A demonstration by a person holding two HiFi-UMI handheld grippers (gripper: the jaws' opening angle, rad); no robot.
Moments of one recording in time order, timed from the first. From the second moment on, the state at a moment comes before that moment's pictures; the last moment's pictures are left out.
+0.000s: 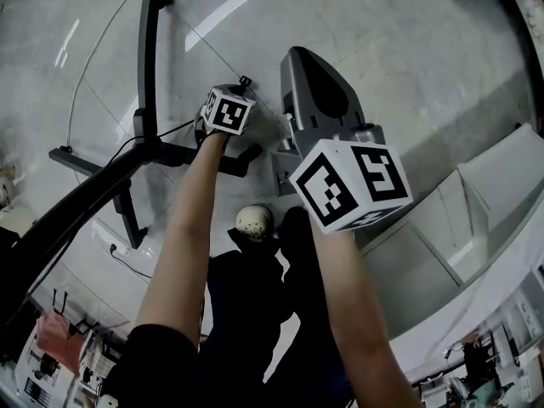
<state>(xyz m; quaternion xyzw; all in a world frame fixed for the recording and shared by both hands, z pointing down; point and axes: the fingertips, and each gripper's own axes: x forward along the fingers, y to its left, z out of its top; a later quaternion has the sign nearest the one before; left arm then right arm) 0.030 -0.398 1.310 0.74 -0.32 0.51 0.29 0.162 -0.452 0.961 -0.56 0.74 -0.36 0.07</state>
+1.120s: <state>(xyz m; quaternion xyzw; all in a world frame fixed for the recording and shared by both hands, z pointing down) 0.062 -0.375 1.038 0.83 -0.30 0.42 0.22 0.161 -0.289 0.905 -0.61 0.69 -0.40 0.04</state>
